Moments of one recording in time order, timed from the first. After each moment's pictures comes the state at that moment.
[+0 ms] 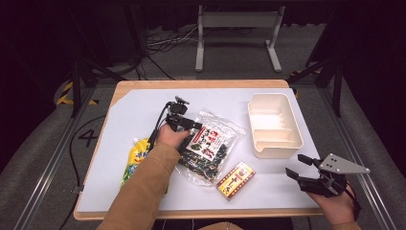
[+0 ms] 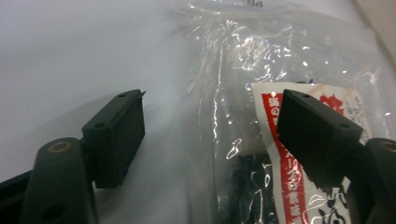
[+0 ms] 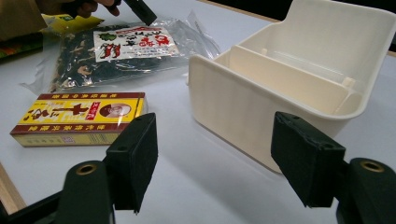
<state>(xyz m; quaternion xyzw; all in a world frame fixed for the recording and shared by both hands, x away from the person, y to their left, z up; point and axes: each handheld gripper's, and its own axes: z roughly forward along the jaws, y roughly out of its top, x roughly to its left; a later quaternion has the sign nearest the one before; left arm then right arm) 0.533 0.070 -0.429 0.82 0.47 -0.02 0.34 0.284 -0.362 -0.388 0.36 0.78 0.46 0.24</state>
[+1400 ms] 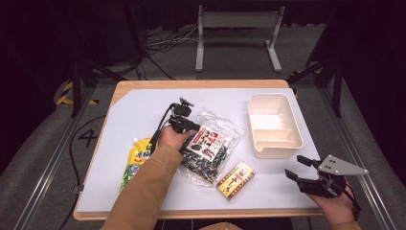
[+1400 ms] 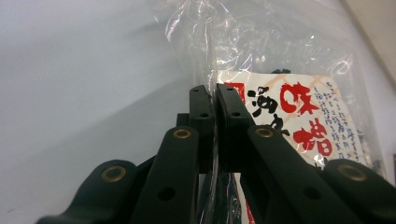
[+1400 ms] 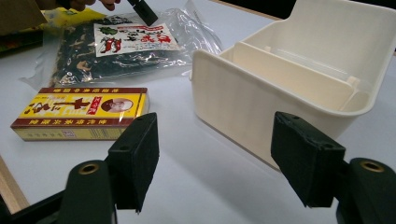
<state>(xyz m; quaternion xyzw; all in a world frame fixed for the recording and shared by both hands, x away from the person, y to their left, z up) 0.518 0.060 -0.416 0.83 0.45 -0.03 0.33 0.282 -0.361 -0.390 0.35 0.78 0.45 0.25</state>
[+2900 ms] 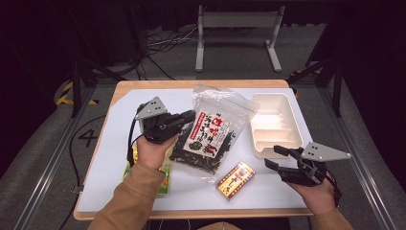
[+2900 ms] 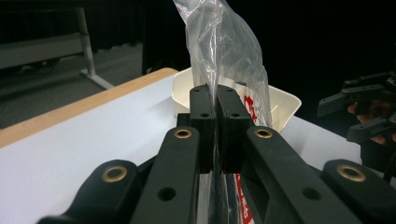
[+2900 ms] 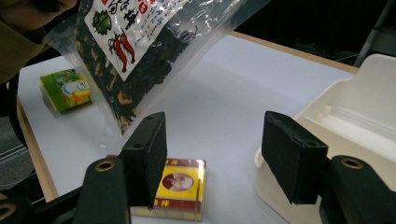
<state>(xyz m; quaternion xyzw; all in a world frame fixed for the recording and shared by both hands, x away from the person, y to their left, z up) 0.385 0.109 -0.304 0.74 0.26 0.13 0.60 0.302 -0.303 -0.352 0.31 0.78 0.51 0.20</state>
